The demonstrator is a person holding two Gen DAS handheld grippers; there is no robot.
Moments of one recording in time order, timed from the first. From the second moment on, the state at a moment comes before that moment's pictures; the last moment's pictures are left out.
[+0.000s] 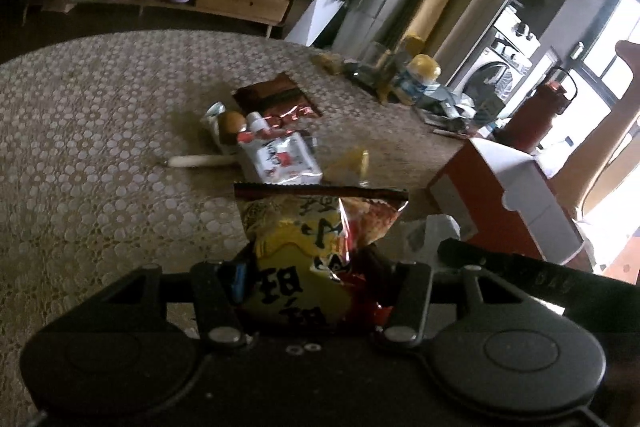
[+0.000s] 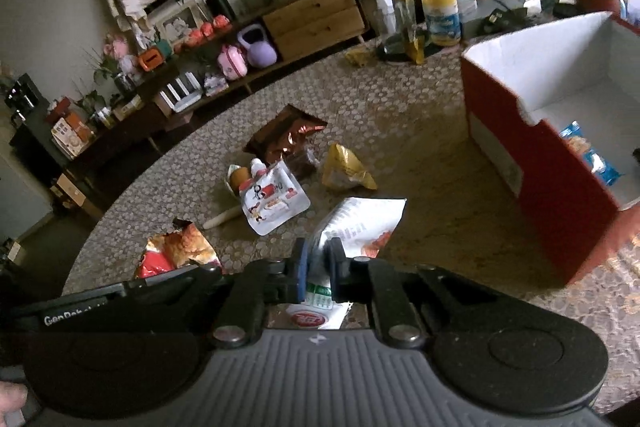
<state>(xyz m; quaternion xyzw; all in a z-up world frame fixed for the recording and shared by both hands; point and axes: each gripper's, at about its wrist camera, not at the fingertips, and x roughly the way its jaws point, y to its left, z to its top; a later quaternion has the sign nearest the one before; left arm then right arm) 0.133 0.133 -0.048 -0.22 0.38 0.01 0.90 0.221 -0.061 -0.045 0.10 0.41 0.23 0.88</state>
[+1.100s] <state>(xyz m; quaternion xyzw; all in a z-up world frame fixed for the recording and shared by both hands) 0.230 -0.062 0.041 -0.09 0.33 -0.12 0.93 0.271 -0.224 0.038 0.09 0.32 0.17 0.93</state>
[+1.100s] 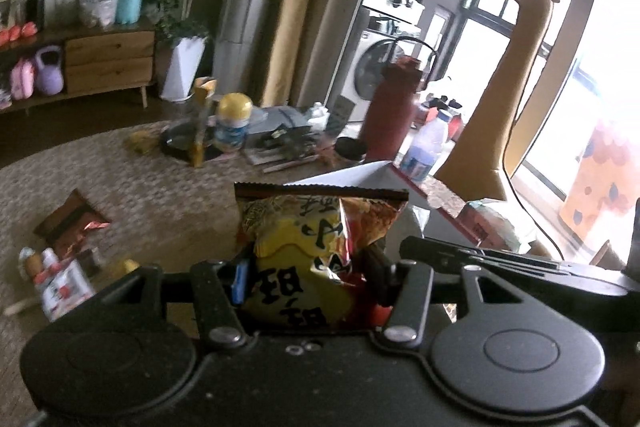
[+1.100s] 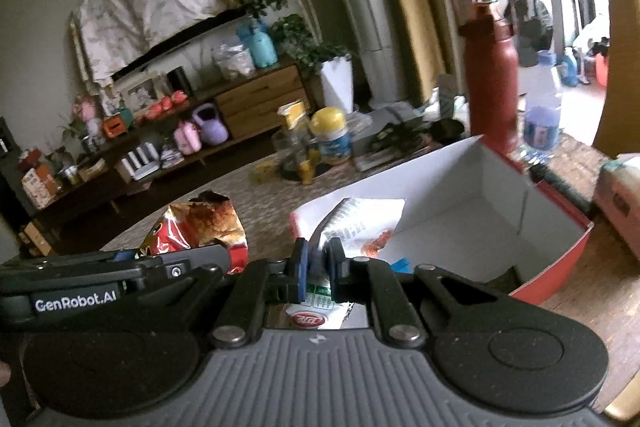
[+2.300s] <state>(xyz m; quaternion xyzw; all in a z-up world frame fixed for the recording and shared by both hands) 0.343 -0.183 -0.058 0.02 0.44 -0.13 0.89 0.365 -0.326 -0.059 0.14 0.39 0.08 0.91</state>
